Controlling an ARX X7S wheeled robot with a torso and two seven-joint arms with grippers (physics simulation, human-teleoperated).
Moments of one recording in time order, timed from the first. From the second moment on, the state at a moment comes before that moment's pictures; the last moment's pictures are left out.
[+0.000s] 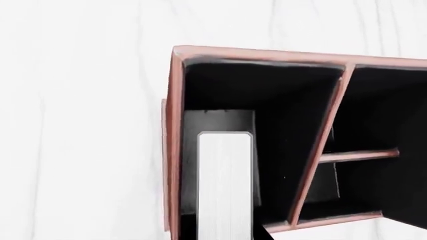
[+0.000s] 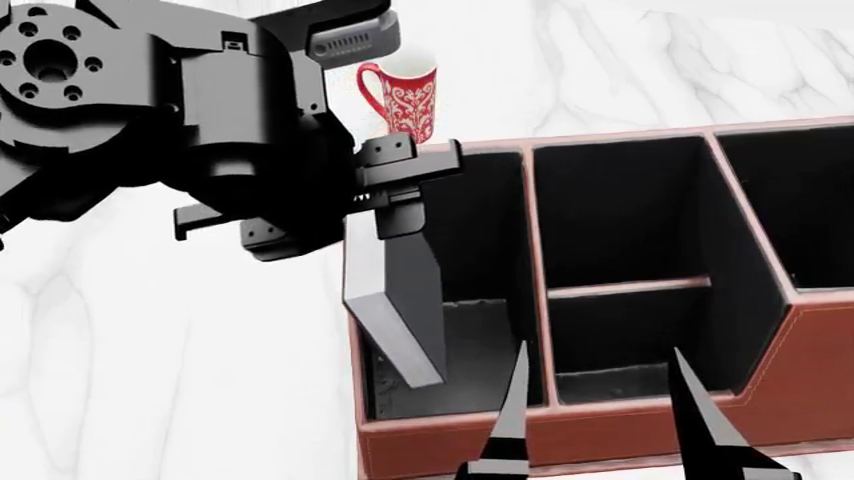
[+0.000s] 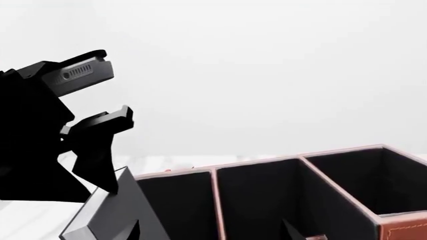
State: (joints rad) left arm -1.80 -0.02 1.61 -0.95 -2.64 -0.70 -0.95; right arm 0.04 0.48 -0.27 -0.71 0.49 0.25 0.52
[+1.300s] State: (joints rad) left arm -1.78 -0.01 1.64 -0.91 -2.63 -0.65 -0.95; right arm 0.04 0.49 -0.28 -0.70 0.50 0.23 0.53
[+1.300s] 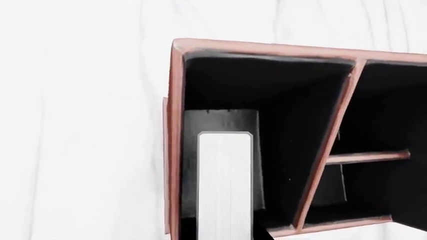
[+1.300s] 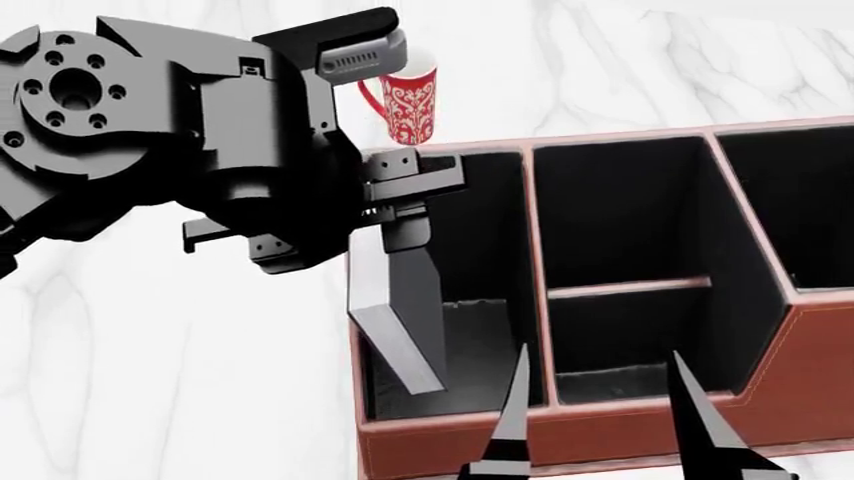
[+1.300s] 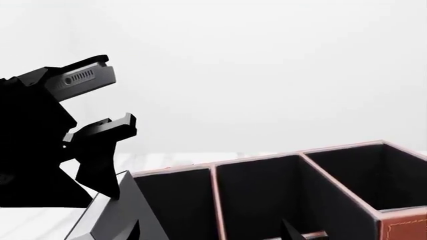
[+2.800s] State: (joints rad) left arm -1.72 -0.01 1.64 -0.87 -2.54 -0.57 -0.92; right arm 0.04 0.50 -0.27 -0.70 0.52 0.22 0.54
